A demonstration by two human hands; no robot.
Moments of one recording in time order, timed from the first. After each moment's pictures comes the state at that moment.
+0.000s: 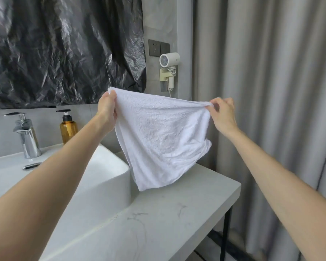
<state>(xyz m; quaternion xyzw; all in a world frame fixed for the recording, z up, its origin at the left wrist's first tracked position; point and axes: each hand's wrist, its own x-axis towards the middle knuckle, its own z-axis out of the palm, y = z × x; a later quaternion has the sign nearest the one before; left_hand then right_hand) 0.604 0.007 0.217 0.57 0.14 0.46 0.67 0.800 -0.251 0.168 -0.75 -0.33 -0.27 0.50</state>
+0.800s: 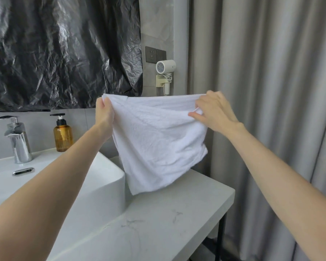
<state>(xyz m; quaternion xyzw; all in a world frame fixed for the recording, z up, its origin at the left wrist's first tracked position) 0.619 0.020 0.207 0.63 0.20 0.52 0.55 0.781 -0.260 0.211 -0.73 -0.45 -0.51 0.09</state>
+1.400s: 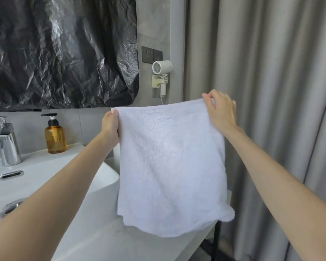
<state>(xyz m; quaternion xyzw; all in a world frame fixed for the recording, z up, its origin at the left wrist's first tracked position) 0.636 0.006 0.183 0.61 0.22 0.43 0.63 0.794 -0.262 0.209 -0.74 -0.32 -0.45 0.39</state>
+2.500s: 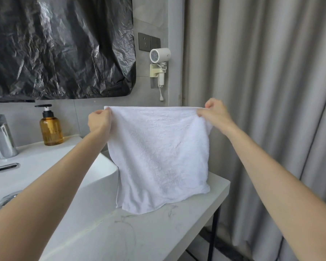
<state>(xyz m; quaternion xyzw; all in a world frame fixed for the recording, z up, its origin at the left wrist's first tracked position) 0.626 0.012 0.169 0.58 0.33 0.47 0.57 0.781 -0.258 0.186 -0.81 -0.23 -0.15 0.51</state>
